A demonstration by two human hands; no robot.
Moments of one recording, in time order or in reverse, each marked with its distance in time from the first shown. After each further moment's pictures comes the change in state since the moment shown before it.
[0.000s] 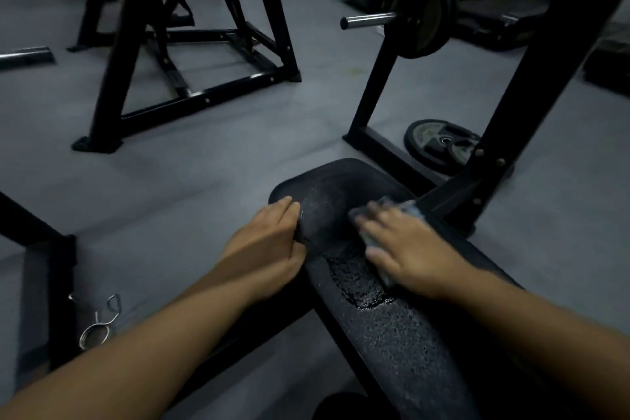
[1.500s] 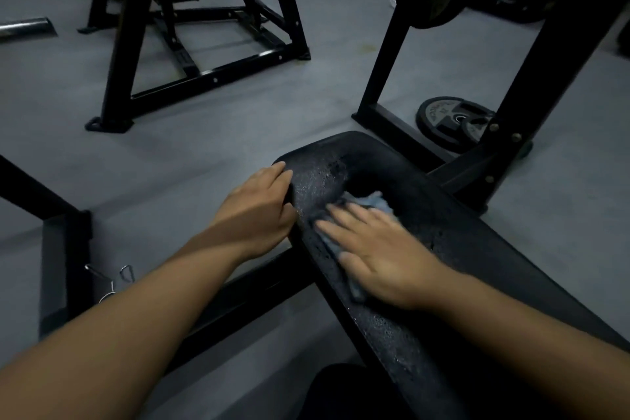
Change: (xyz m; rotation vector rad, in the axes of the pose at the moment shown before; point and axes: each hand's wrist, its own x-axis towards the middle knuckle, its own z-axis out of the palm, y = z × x) left_hand 0.009 -0.012 0.005 0.057 0.011 -0.066; right_hand -0.015 -0.057 0.008 0.094 -0.037 -0.160
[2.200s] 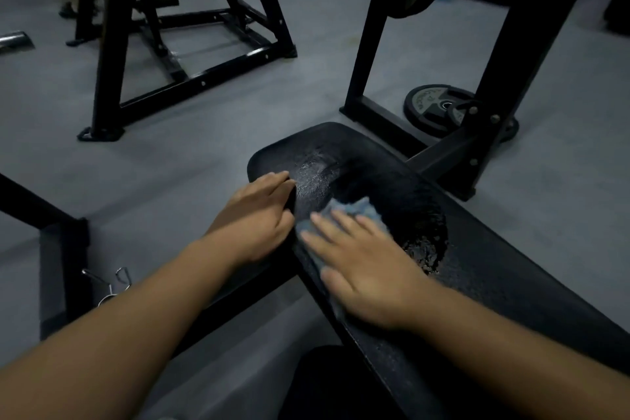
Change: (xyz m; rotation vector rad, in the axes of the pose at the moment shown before) left_hand -0.012 0.030 0.015 0.067 -0.048 0.115; right_hand -0.043 -0.019 0.009 0.004 0.039 0.029
